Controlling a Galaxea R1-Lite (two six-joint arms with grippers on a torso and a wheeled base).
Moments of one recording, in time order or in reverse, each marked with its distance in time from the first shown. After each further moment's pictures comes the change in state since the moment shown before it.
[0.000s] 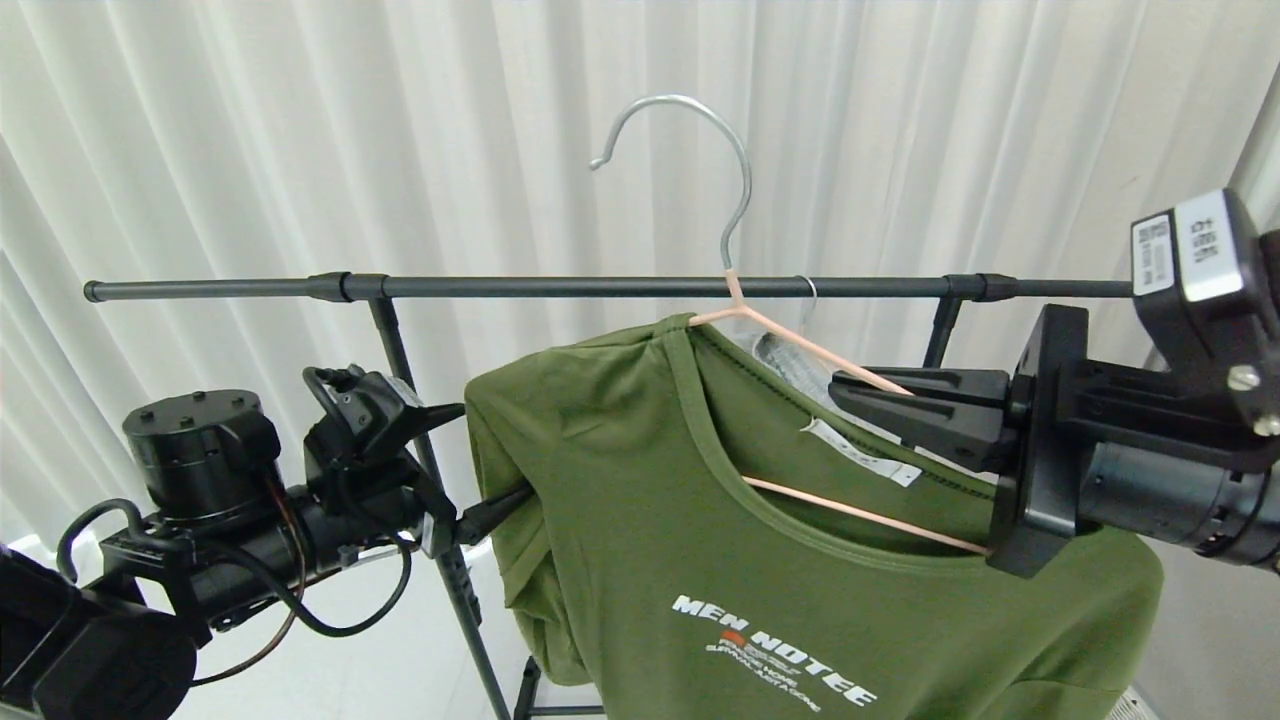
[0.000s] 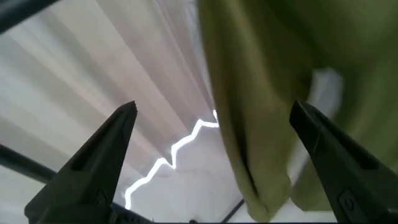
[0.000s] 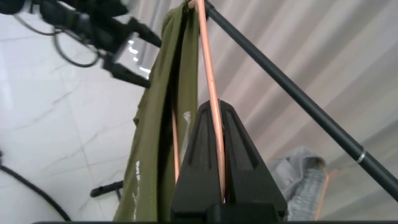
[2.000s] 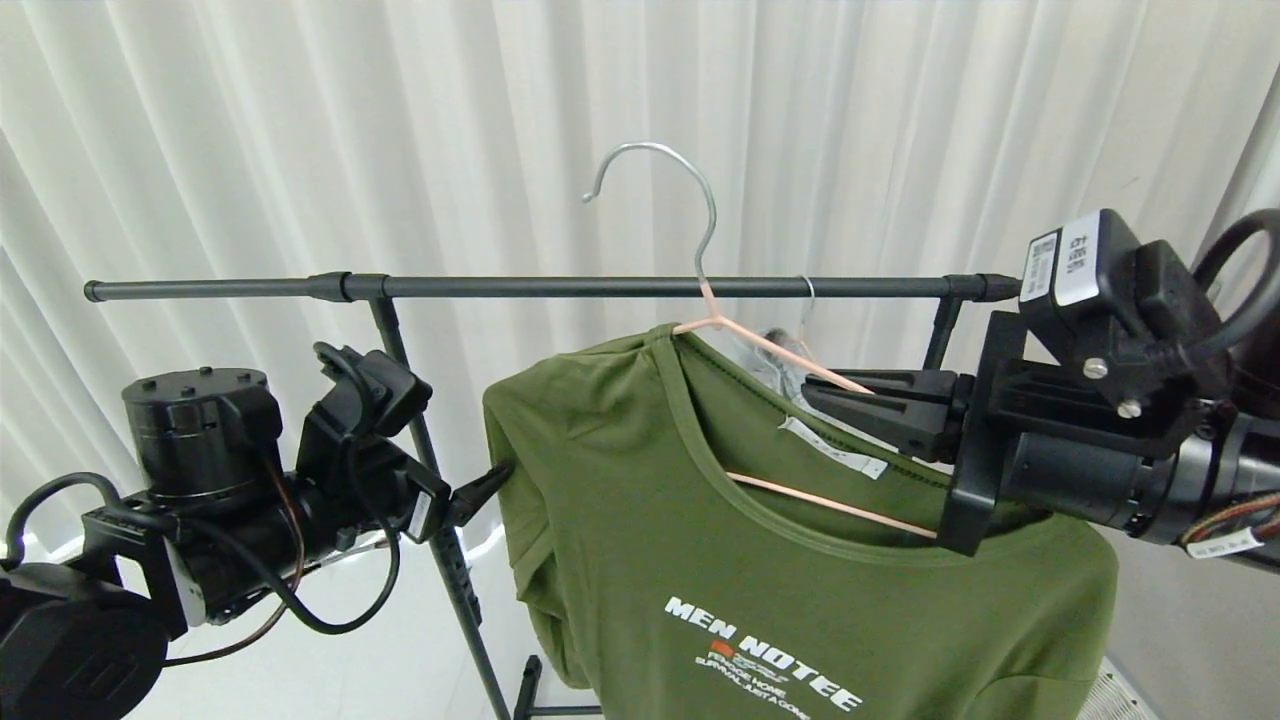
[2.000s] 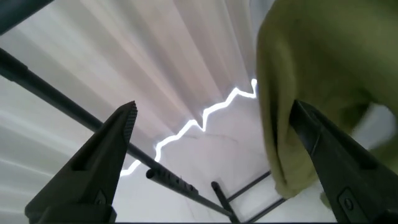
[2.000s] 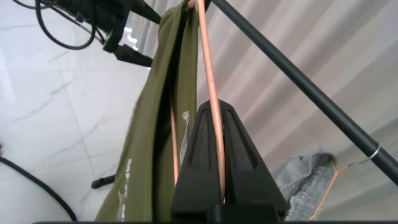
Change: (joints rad) left arm -0.047 -0.105 -0.071 0.264 0.316 0.003; right arm -0.018 0.068 -0.030 0.000 -0.028 -0.005
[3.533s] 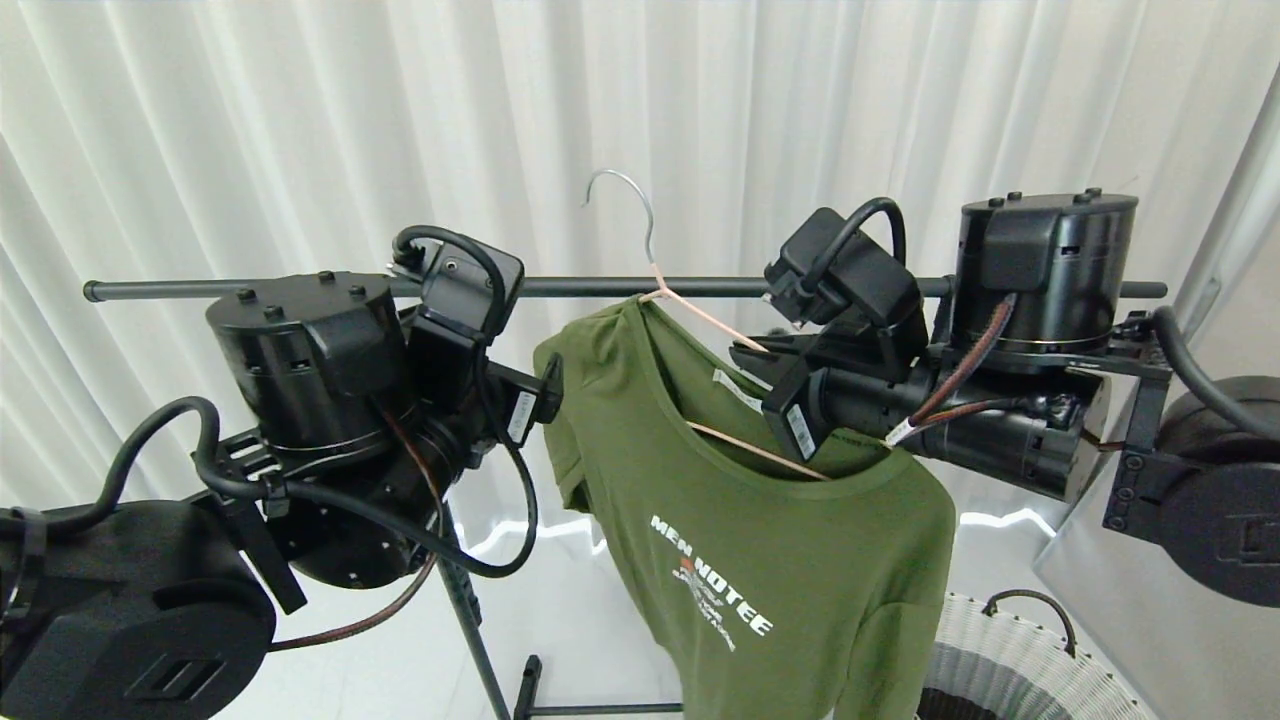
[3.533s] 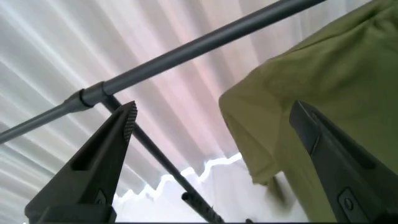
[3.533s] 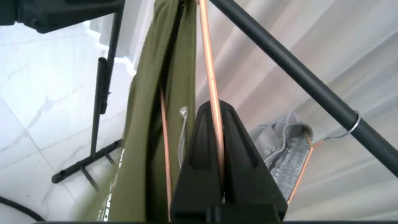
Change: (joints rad) left arm -0.409 0.006 -0.253 0.019 0.789 0.000; right arm 0.034 0.286 -0.307 0.119 -0.338 0.011
